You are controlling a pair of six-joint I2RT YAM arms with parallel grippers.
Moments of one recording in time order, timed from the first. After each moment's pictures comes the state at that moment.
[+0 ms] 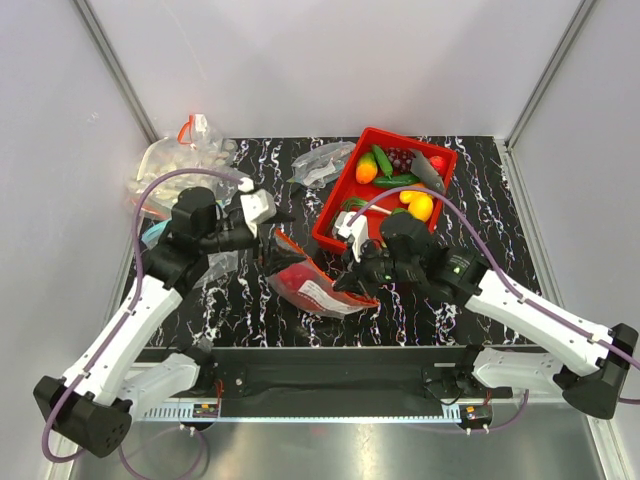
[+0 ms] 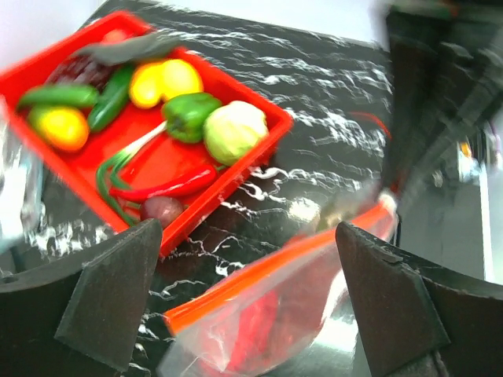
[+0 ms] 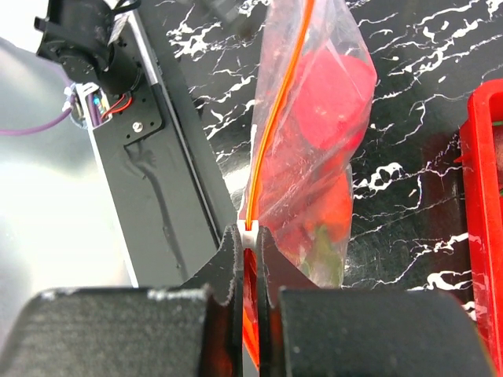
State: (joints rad) left arm -0.43 0.96 0.97 -0.26 0.83 0.17; right arm 0.93 1.11 1.10 -0.53 -0.33 0.05
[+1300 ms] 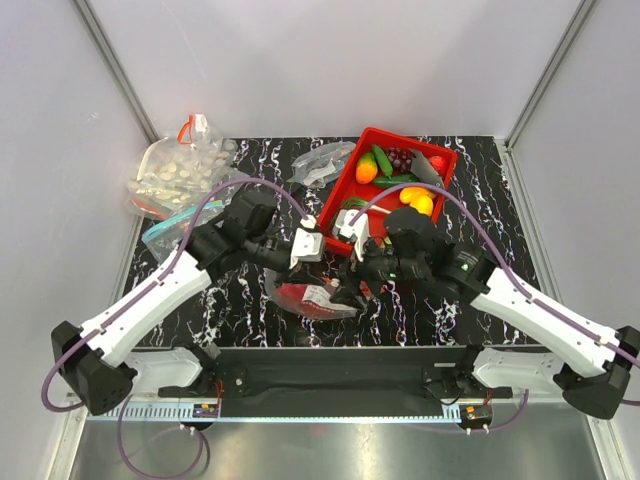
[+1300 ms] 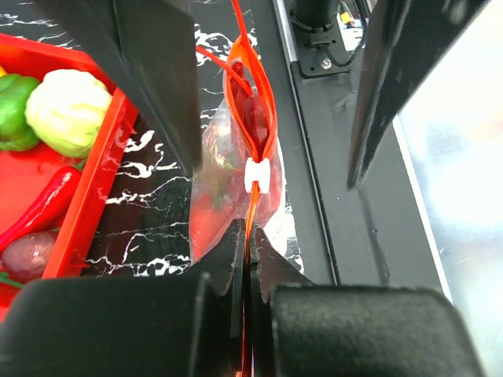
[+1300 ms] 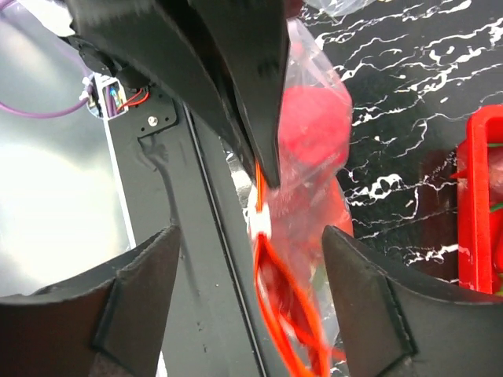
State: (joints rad) left arm -0.71 1.19 1.15 -0.70 0.90 0.60; right arm 0.93 1.12 1.18 -0.61 -0.38 -0.01
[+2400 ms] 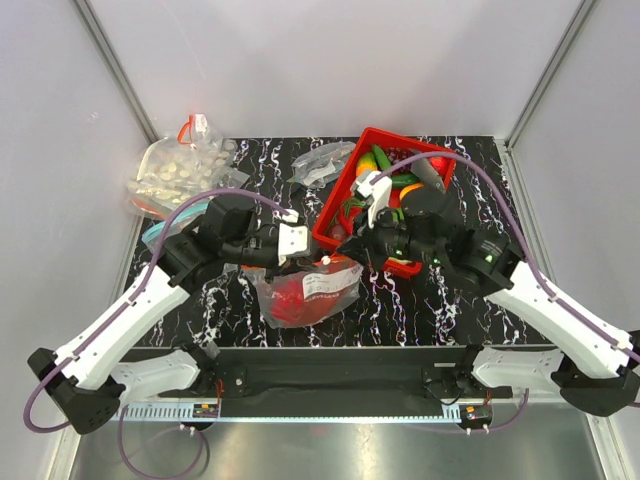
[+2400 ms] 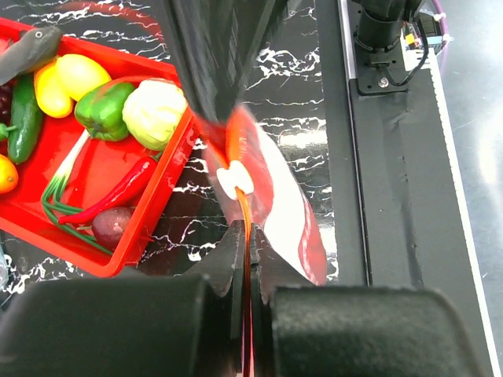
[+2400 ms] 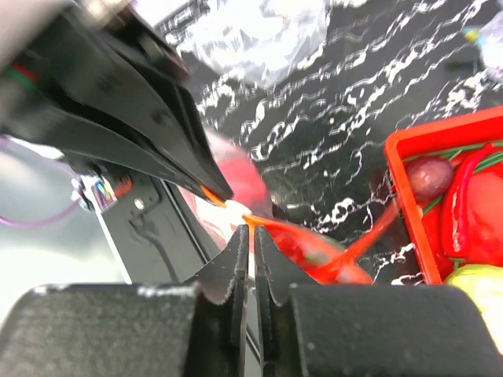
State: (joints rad) left arm -0.70 1.05 1.17 -0.67 0.75 0.53; right arm 0.94 1.13 1.36 -0.64 -0.16 0.15
